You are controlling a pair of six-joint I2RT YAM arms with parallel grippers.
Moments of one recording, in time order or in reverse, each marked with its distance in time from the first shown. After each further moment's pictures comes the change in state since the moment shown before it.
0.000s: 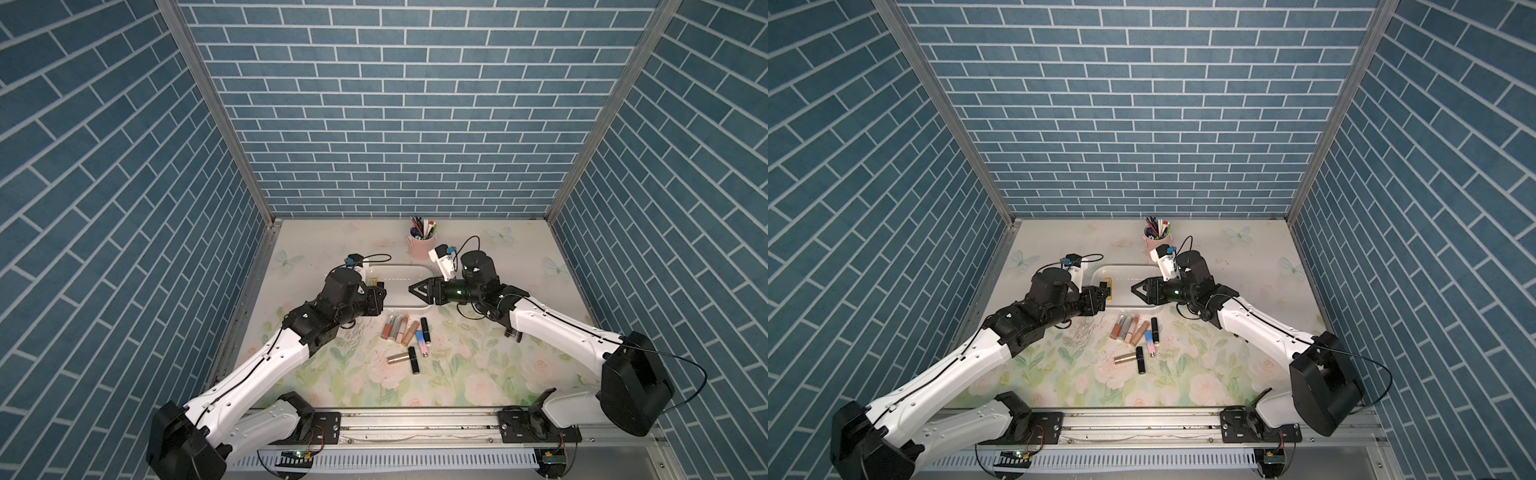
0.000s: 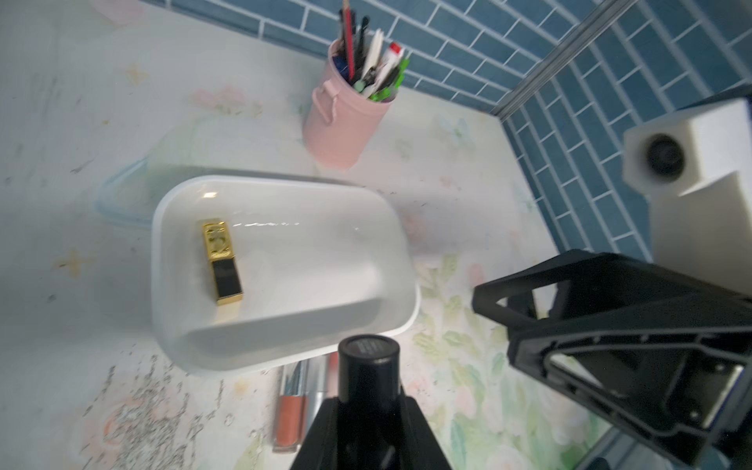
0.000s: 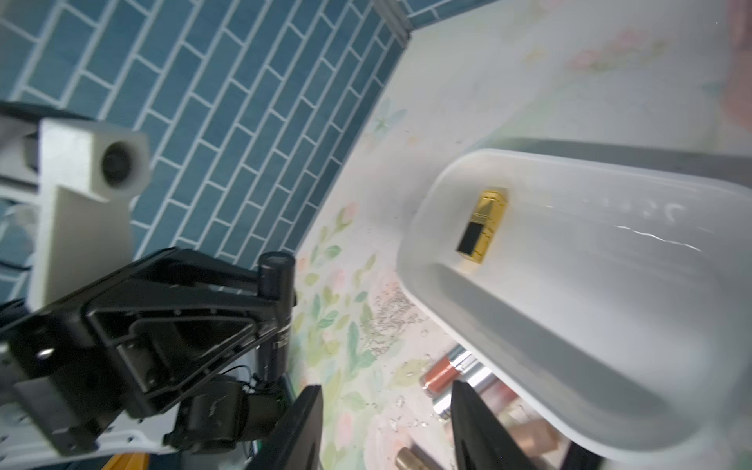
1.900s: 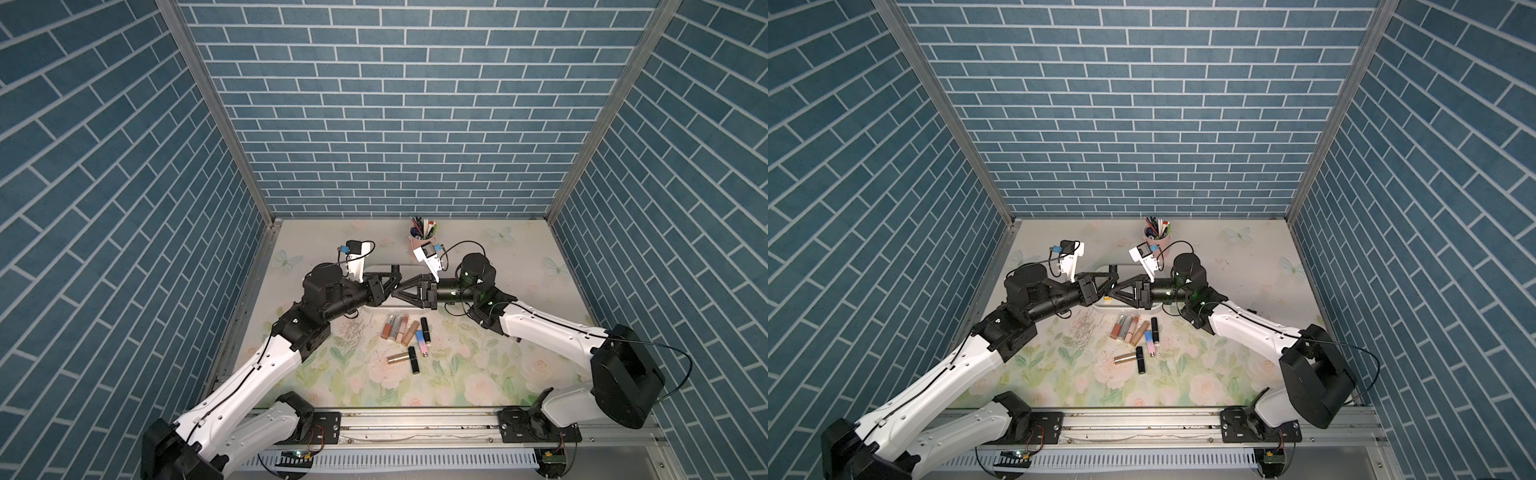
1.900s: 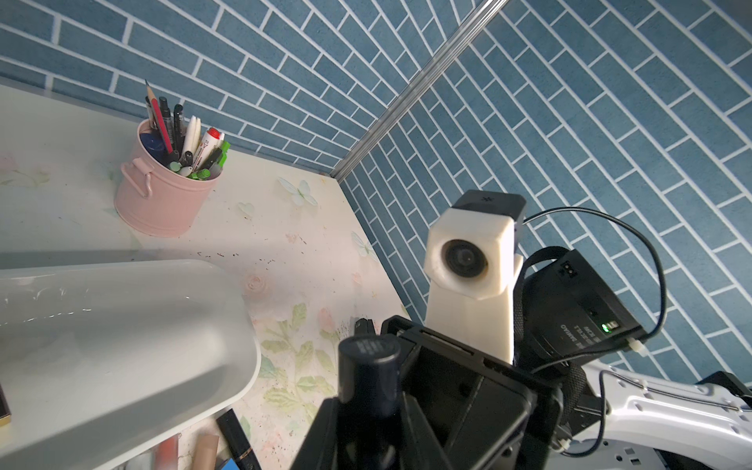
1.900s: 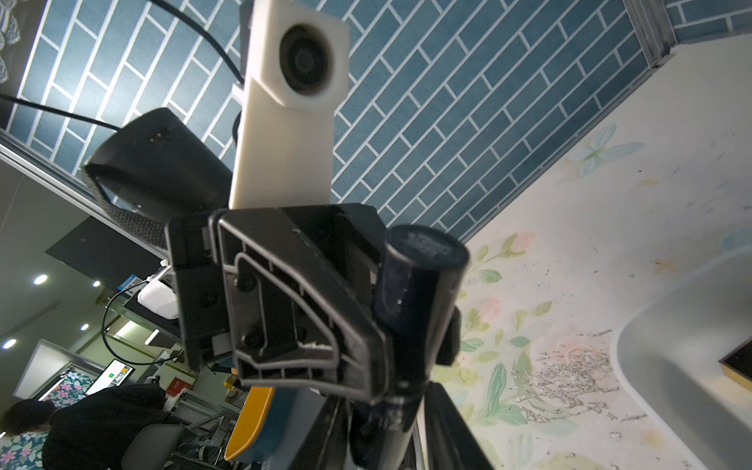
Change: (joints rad) left arm 0.043 -0.061 -0.032 0.311 0.297 -0.139; right arm 0.077 0.059 -0.034 0.486 -0.282 0.182
